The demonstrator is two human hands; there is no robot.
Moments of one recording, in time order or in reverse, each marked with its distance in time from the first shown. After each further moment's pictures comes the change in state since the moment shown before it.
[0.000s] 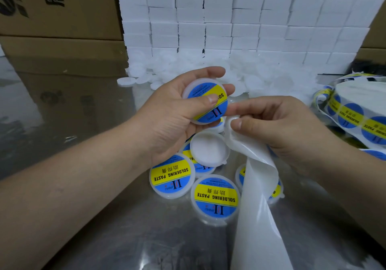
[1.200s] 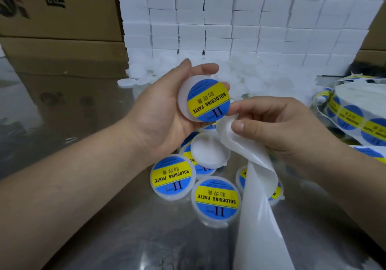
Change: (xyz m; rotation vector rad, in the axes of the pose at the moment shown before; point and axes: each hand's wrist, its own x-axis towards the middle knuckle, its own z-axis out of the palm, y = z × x) left_hand 0.000 0.011 0.002 -0.227 0.051 -0.111; right_hand 0.004 0.005 -0.004 0.082 -0.065 -0.100
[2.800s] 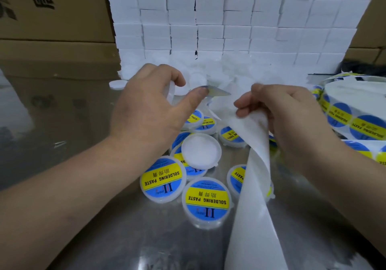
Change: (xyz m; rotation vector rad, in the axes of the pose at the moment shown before) left_hand -0.001 -0.007 -0.007 1.319 0.527 0.508; right_hand 0.005 -0.001 -0.011 -0.170 0.406 0.069
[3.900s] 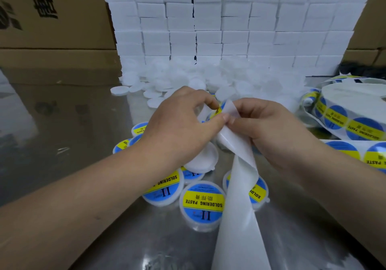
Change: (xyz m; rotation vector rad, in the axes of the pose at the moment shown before) left_hand -0.002 0.018 0.021 -0.100 -0.323 -0.005; right_hand 0.000 0.006 0.006 0.095 -0.218 0.075
